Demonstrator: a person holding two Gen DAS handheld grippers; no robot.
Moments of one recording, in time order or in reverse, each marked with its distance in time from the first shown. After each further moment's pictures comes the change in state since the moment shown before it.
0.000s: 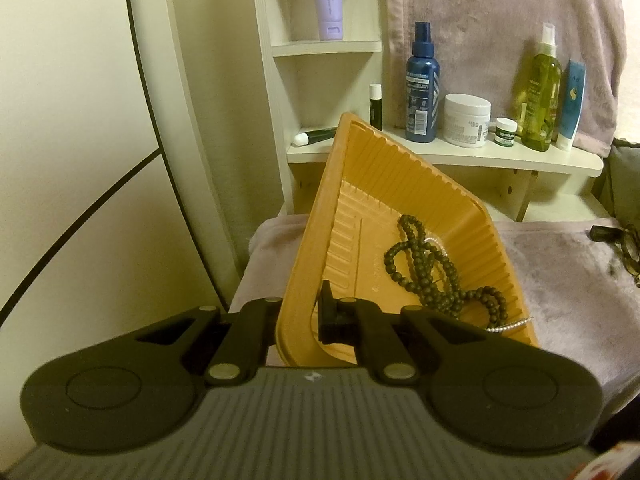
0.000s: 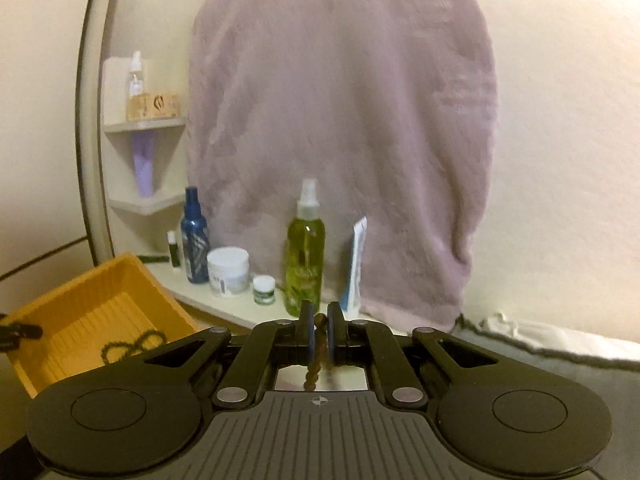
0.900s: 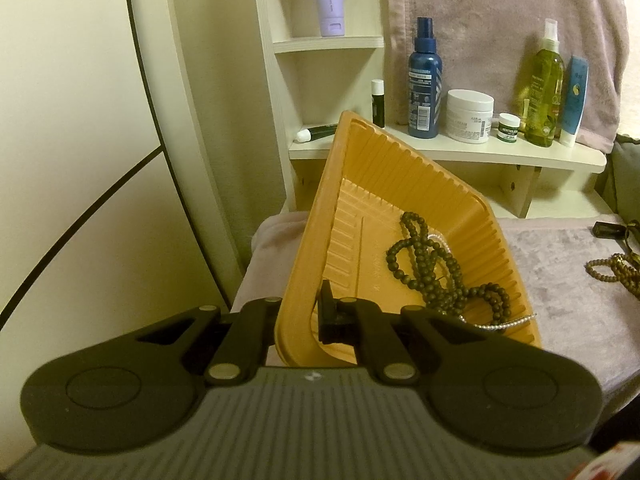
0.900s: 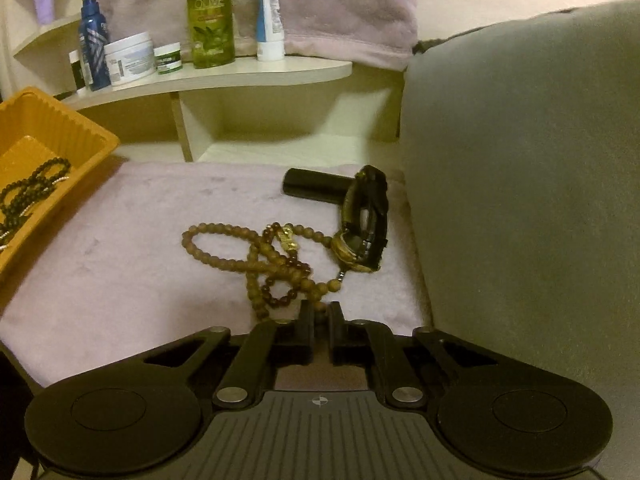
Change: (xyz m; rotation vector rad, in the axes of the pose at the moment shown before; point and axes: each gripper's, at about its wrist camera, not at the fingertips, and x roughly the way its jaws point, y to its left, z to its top) left arm 0.001 0.000 -0.001 0.006 0.008 0.010; right arm 0.066 -0.039 -0.176 0.157 0.398 -0.138
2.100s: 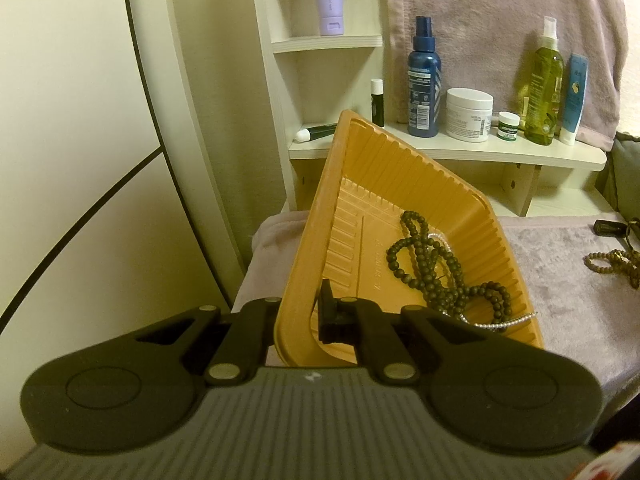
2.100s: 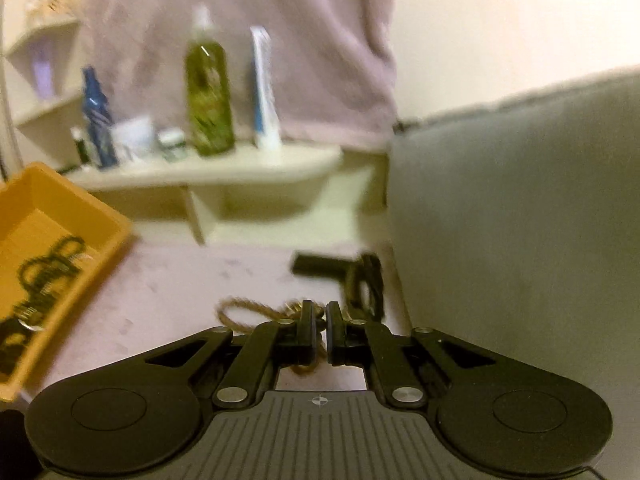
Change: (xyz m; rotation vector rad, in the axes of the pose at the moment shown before) left arm 0.001 0.001 -0.001 0.005 0.001 -0.001; right arm -0.052 0.018 0.028 0.066 -0.177 -0.031
